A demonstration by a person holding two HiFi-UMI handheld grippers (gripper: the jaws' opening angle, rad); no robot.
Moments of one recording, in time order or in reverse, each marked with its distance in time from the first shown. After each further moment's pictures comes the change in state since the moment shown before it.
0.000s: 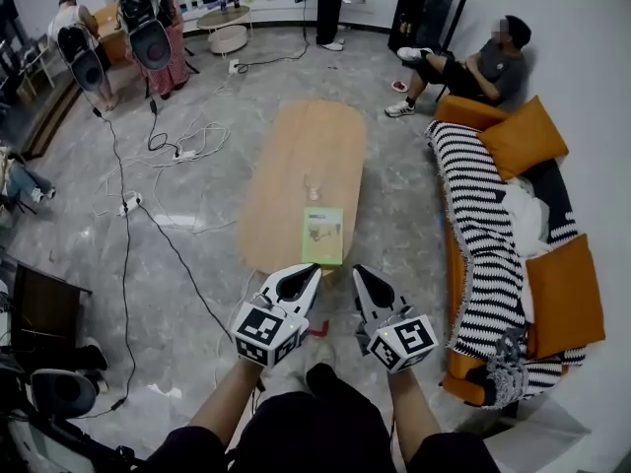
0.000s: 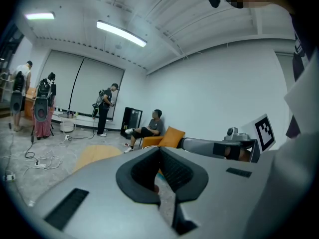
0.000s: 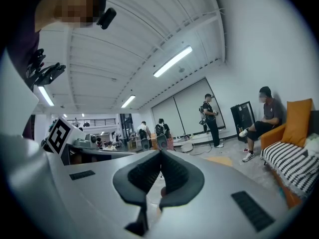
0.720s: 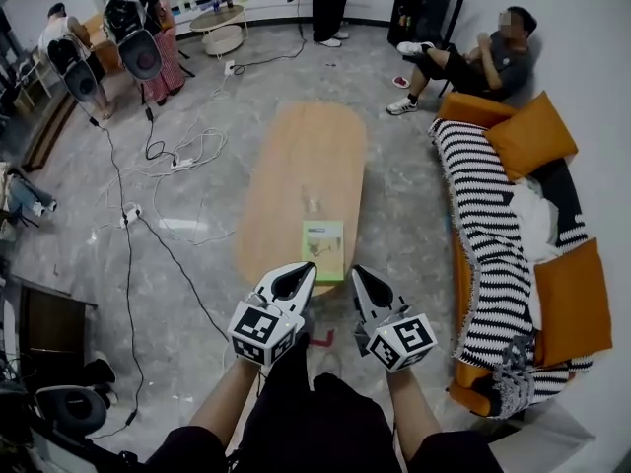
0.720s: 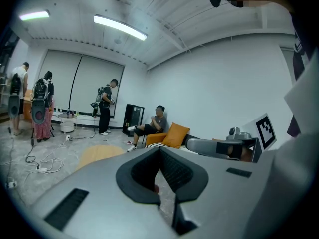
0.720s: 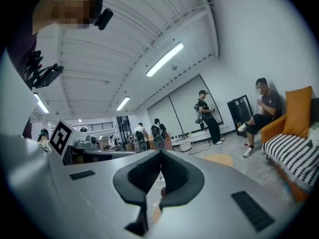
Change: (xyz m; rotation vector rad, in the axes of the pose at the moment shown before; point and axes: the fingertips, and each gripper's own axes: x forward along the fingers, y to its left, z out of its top) left arm 0.069 0.057 0.012 0.014 0.047 0.017; right arm 0.059 -0.066 0.001 0.069 0.000 -0.014
